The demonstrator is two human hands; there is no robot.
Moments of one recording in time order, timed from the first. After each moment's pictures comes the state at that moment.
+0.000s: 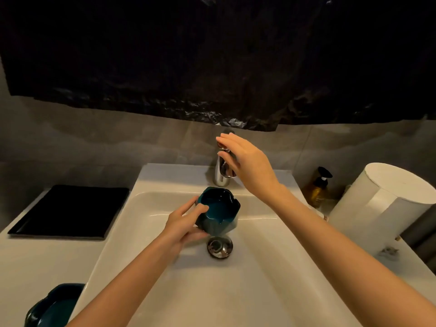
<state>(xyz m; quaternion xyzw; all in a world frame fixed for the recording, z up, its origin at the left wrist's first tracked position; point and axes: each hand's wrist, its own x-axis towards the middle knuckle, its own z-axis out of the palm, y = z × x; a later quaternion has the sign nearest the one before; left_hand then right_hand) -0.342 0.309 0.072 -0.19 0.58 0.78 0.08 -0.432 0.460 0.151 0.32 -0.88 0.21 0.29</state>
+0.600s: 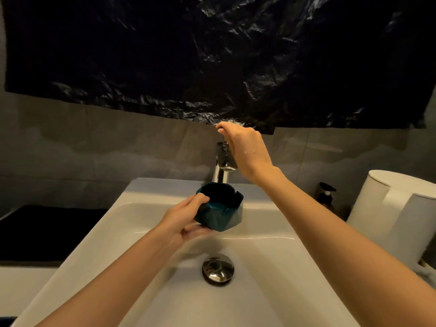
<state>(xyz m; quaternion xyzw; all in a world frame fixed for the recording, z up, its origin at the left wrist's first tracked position) -0.372 0.315 0.053 -0.14 0.59 0.80 0.04 -0.455 0.447 0.152 0.33 -0.80 0.14 0.47</state>
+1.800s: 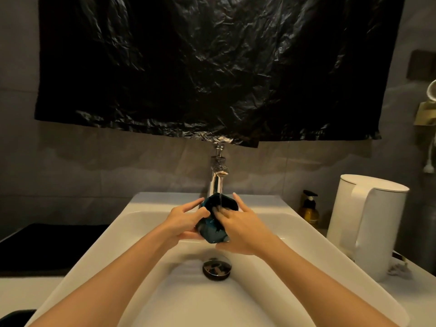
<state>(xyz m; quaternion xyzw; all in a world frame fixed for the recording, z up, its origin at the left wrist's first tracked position) -0.368 0.308 0.044 -0.02 0.72 0.70 0.00 -0.374 0.475 0.038 0.37 -0.88 -0.11 0.26</state>
